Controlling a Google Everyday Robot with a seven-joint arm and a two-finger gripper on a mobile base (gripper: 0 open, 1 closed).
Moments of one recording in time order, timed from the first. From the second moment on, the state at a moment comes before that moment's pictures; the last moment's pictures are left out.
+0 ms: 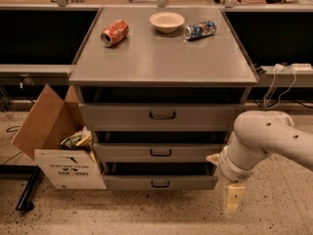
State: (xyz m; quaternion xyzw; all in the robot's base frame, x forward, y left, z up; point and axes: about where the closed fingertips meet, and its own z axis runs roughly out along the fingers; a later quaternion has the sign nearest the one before) arm 0.420 -0.205 0.601 -0.72 0.68 0.10 0.06
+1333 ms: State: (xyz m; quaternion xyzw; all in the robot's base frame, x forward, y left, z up) arm 0.433 -0.213 0.469 -0.75 0.65 0.12 0.00
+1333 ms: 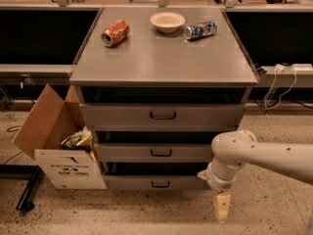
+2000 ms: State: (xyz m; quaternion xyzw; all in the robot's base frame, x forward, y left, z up) arm 0.449 -0.246 0.338 -0.75 0.65 0.12 -0.05
